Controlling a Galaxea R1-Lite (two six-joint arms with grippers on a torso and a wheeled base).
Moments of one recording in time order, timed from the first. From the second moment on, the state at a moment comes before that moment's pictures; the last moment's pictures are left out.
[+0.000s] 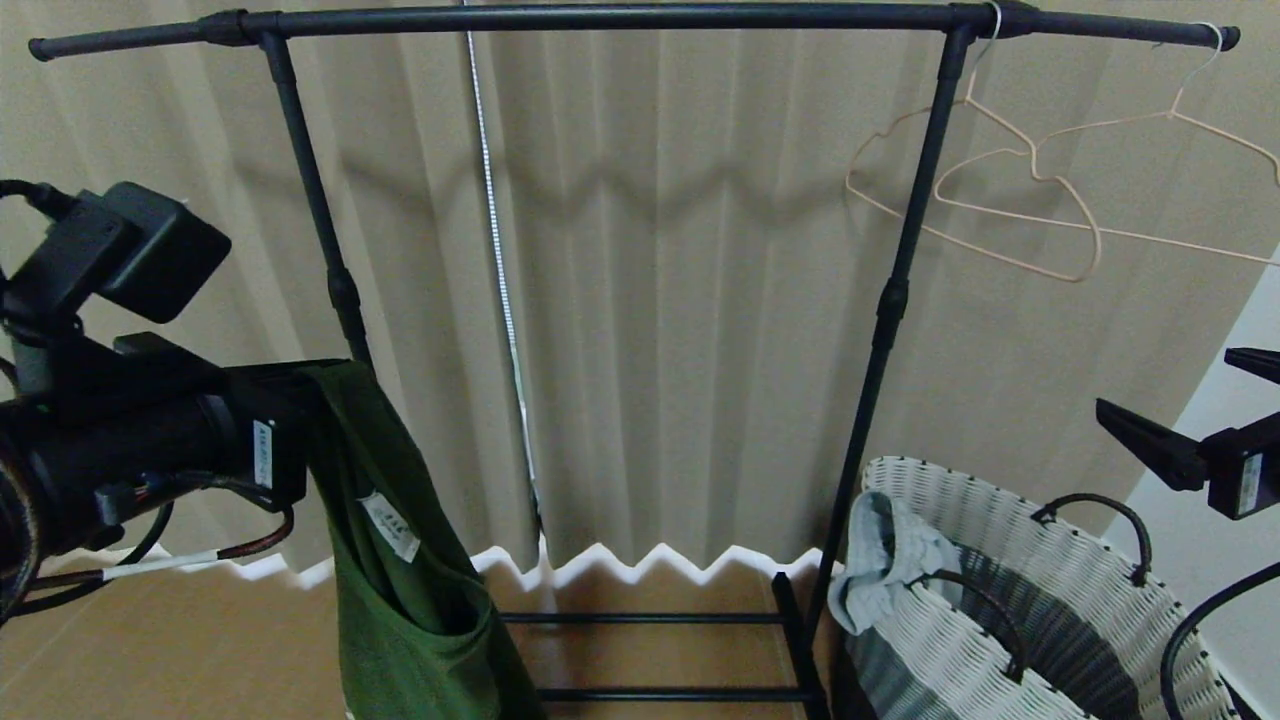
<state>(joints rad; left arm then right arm) -0.42 1.22 -0.76 -0.22 0.08 0.22 -0.02 1.17 -0.53 -0.49 0.05 -0.34</state>
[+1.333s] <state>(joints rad) -0.41 1.16 -0.72 -0.23 0.09 0.24 -0.02 1.18 -0.53 -0.50 0.05 -0.34</state>
